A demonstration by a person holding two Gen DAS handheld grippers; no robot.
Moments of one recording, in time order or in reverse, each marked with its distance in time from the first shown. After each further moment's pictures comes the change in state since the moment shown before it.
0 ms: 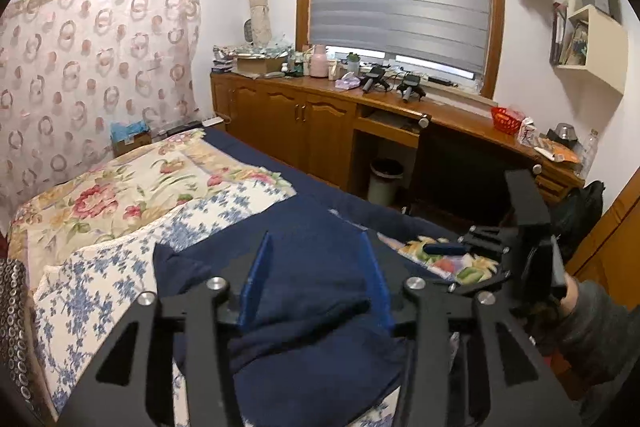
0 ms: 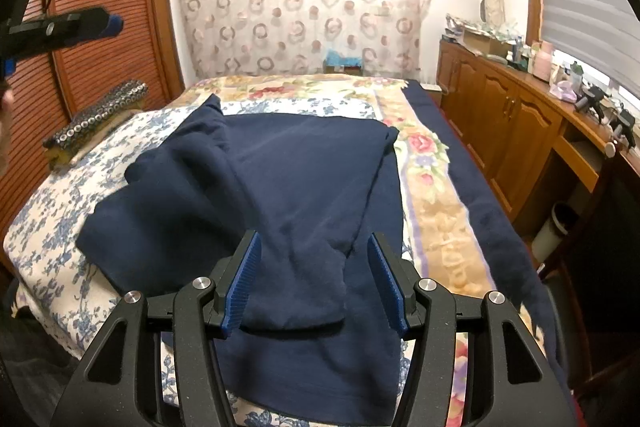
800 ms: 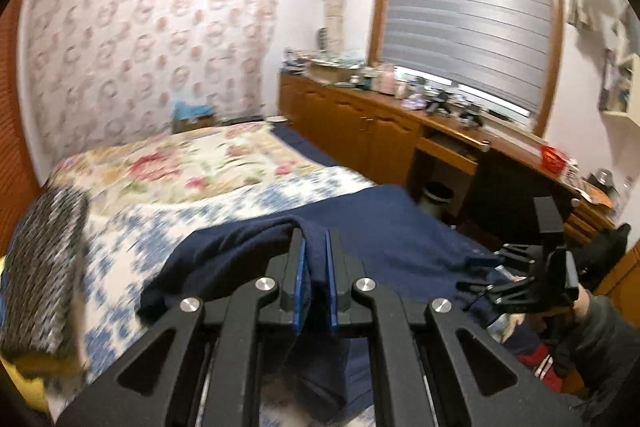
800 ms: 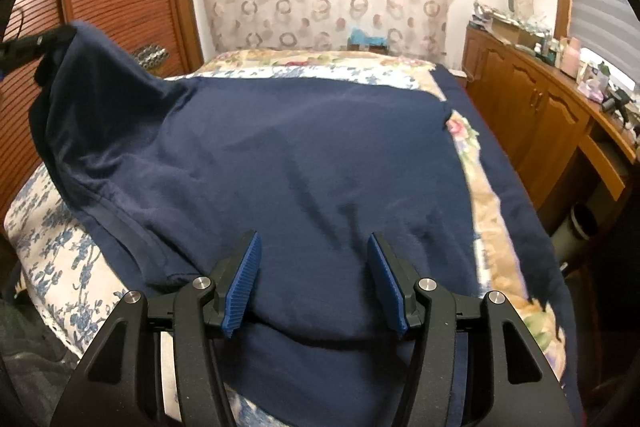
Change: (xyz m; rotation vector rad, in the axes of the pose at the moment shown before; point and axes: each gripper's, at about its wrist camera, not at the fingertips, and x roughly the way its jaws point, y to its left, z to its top) left arm -0.054 0.083 -0.057 -0.155 -0.072 0.141; right arm 0.038 0.034 -0.001 -0.046 0.077 0.049
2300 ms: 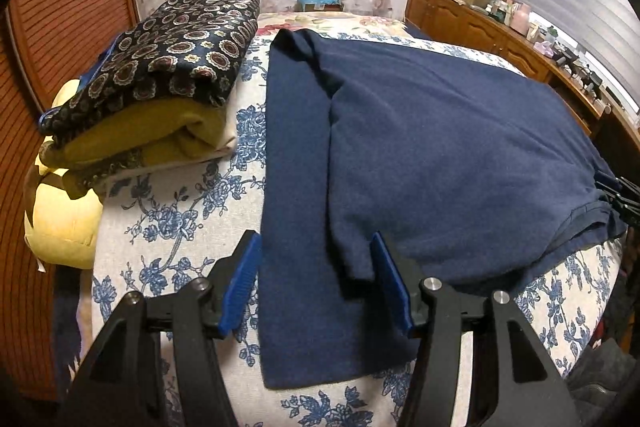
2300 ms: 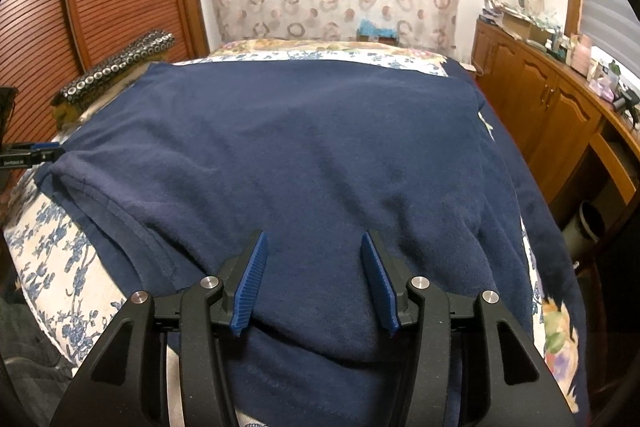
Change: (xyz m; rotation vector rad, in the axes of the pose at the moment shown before) left arm -0.023 0.130 -0.160 -0.275 0.338 0.380; right arm 0.027 0.026 -0.008 -0.017 0.040 0.028
